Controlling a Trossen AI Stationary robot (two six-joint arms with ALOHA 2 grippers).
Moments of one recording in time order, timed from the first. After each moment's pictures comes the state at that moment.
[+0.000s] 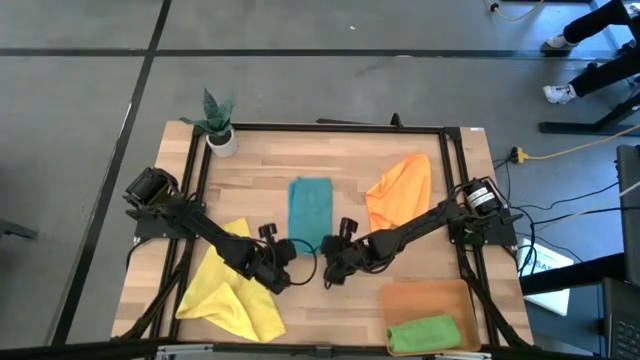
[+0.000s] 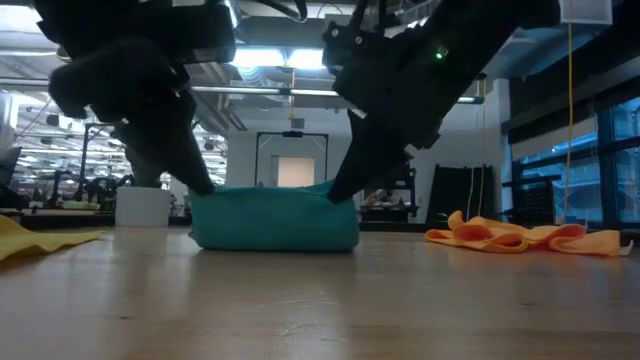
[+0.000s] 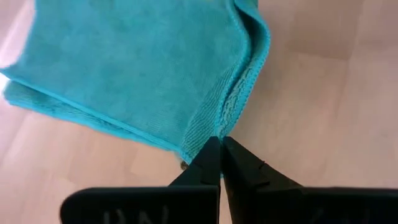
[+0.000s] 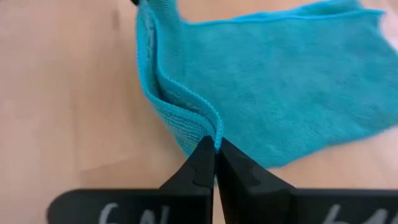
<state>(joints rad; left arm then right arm) -0.53 1.73 1.02 -0.53 -0.60 -0.73 0.37 1.96 1.24 -0.30 0.52 0.48</state>
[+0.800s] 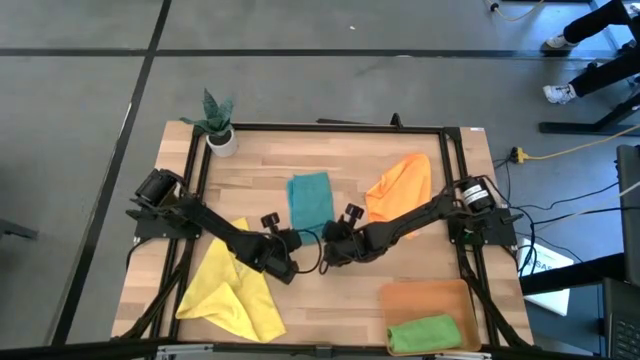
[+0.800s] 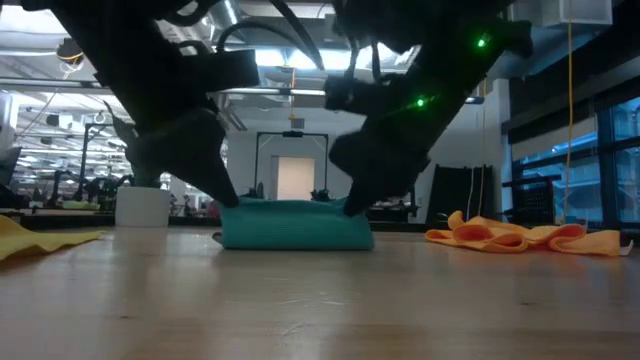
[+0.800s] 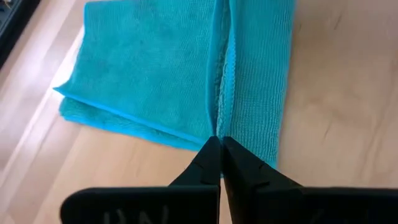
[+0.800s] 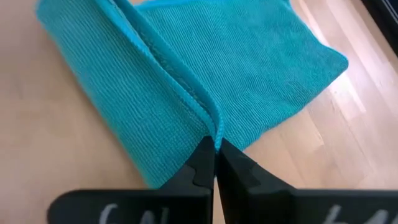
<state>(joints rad) -0.44 1.80 1.02 -0.53 -0.73 -0.71 0.30 2.00 1.24 -0.41 0.67 0.48</state>
